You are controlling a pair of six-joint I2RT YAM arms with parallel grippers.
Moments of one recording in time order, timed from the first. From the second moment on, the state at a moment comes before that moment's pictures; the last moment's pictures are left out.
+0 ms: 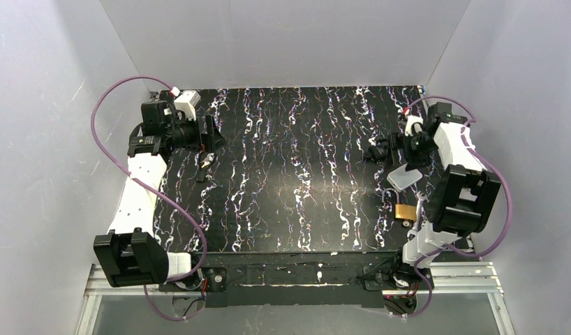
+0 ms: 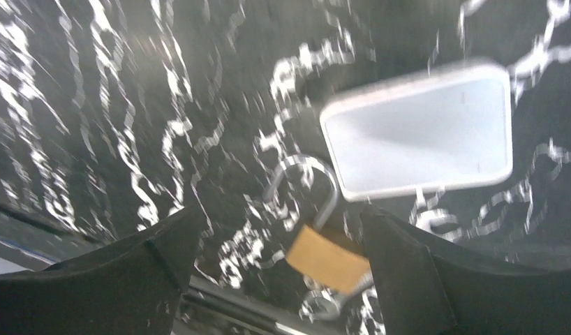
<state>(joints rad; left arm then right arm) 0.07 1.31 1.23 -0.63 0.60 0.03 -0.20 1.71 1.39 -1.00 -0.44 -0.29</state>
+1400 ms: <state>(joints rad) 0.07 1.32 1.20 -0.60 0.63 0.01 0.18 1.76 1.09 -1.01 -0.15 -0.48</state>
